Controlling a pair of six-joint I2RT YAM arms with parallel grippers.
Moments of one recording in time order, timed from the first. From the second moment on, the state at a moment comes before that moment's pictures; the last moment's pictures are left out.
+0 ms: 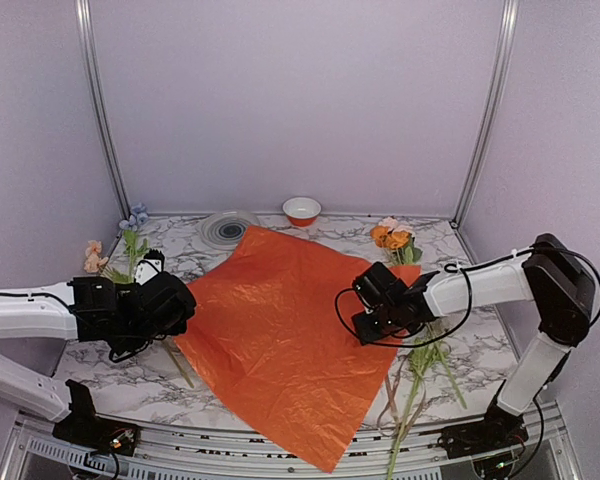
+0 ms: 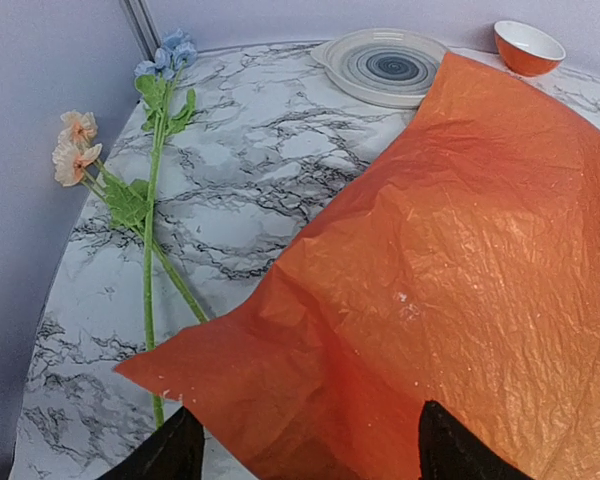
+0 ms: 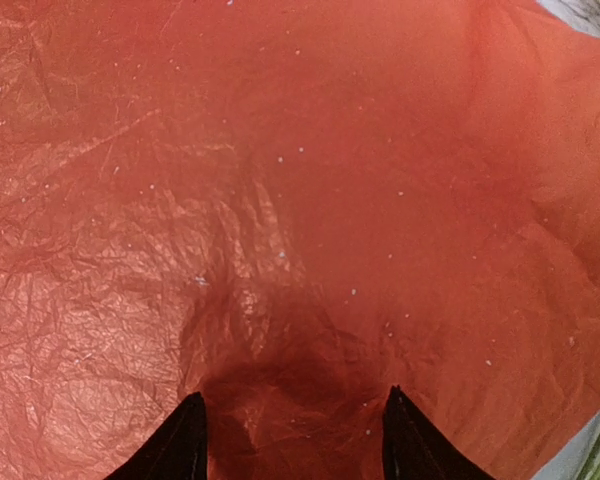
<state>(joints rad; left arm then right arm) -1.02 1.14 0.78 -0.74 -0.85 -0.87 0.78 1.71 0.90 -0.30 0.27 0.35</state>
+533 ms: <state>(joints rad) -0.68 1.17 0.65 -0.54 -0.73 -0.58 0.79 1.57 0.93 -0.46 0.21 0.32</state>
